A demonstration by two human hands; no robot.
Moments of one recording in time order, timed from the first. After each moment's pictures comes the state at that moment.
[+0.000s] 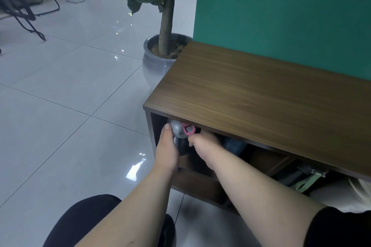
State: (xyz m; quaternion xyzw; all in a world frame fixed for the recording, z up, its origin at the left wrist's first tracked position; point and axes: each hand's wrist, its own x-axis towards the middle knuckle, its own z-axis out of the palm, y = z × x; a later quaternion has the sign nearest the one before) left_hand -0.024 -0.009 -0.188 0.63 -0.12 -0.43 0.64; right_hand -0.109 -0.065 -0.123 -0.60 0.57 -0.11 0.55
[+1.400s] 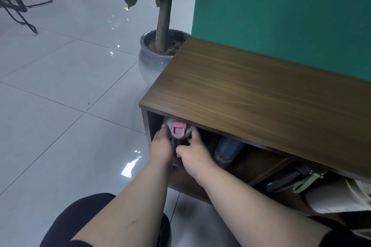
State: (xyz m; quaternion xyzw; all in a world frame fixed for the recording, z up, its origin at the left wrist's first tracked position) left_hand -0.002 -0.030 -0.217 0.68 -0.05 -0.43 0.59; right_hand -0.101 -0.042 -0.156 -0.59 0.51 -0.17 0.60
